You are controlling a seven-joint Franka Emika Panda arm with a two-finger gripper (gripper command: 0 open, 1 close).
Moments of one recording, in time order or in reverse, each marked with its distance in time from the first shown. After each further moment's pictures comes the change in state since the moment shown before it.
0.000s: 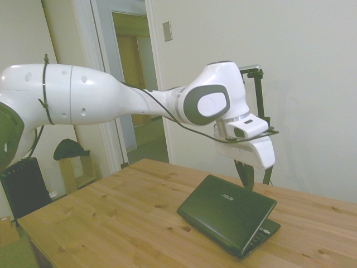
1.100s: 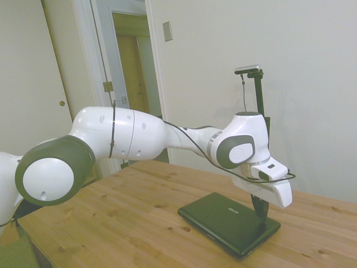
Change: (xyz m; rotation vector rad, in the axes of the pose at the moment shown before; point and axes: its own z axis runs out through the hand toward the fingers) arm 0.016 -0.048 0.133 -0.011 -0.050 -0.077
